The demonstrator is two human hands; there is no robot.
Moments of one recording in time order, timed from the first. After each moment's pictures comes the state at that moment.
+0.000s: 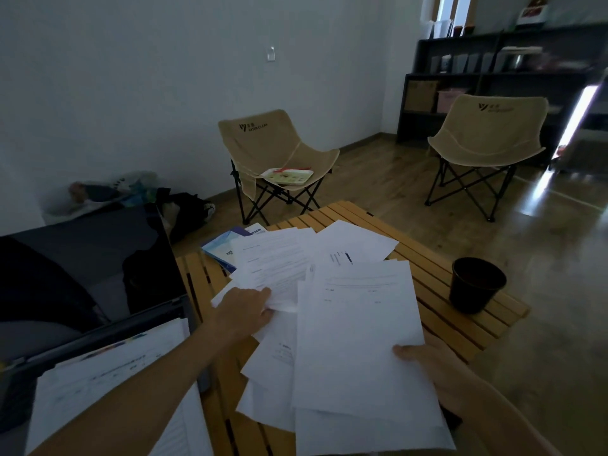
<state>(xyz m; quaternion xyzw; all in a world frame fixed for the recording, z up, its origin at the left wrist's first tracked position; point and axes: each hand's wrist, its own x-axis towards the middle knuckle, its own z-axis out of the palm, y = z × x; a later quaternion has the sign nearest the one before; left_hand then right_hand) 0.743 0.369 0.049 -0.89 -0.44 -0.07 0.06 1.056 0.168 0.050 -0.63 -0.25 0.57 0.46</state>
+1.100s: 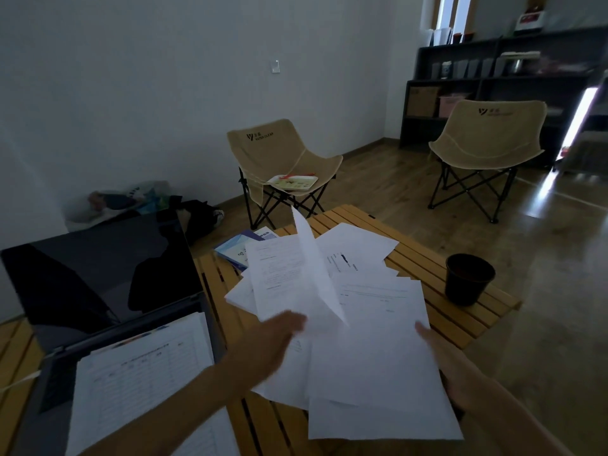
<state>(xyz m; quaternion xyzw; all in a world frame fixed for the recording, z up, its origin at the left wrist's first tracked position) 0.735 0.255 0.064 -0.92 -0.28 -0.28 -0.08 1.056 0.137 0.059 -0.61 -0.19 0.57 0.51</state>
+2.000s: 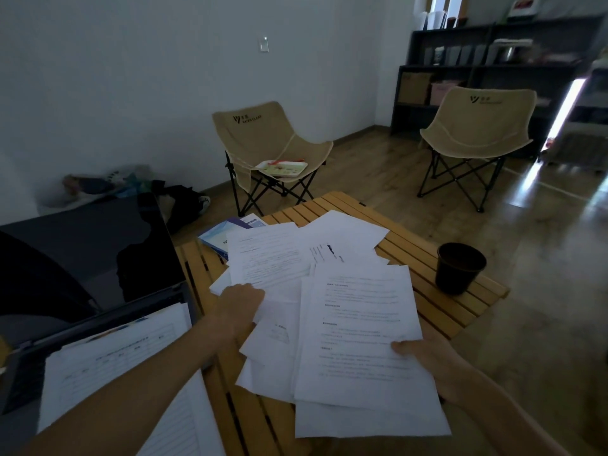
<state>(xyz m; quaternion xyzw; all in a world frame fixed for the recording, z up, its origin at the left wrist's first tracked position) 0.741 0.329 0.066 -0.89 -0.44 0.04 0.06 1.052 0.133 0.062 -0.65 -0.27 0.56 0.43</state>
